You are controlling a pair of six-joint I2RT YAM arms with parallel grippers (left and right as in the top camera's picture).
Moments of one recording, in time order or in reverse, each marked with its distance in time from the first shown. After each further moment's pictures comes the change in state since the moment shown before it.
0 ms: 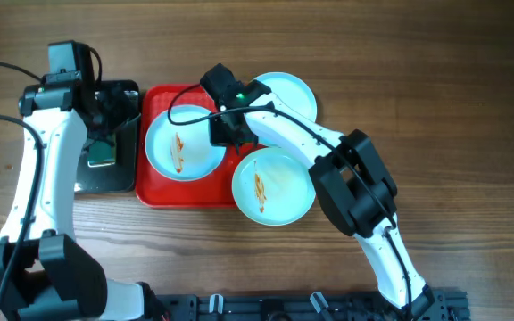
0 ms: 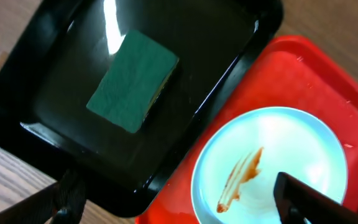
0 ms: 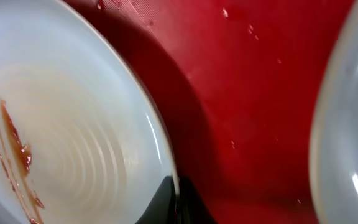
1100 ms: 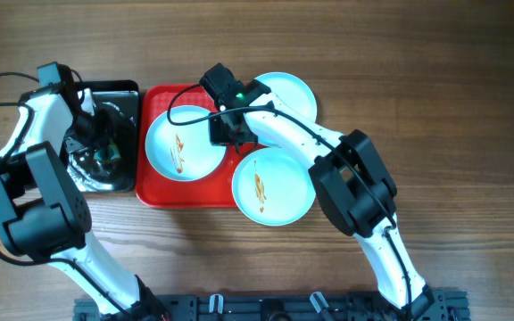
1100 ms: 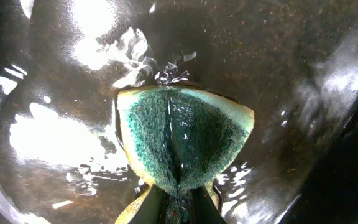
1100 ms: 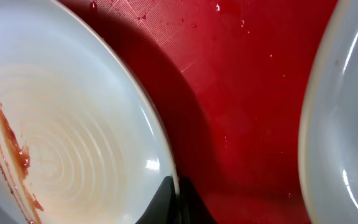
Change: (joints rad) left arm 0.187 0.390 -0.003 0.199 0.137 0.439; right arm -0.001 0.000 0.003 0.019 0.008 -0.013
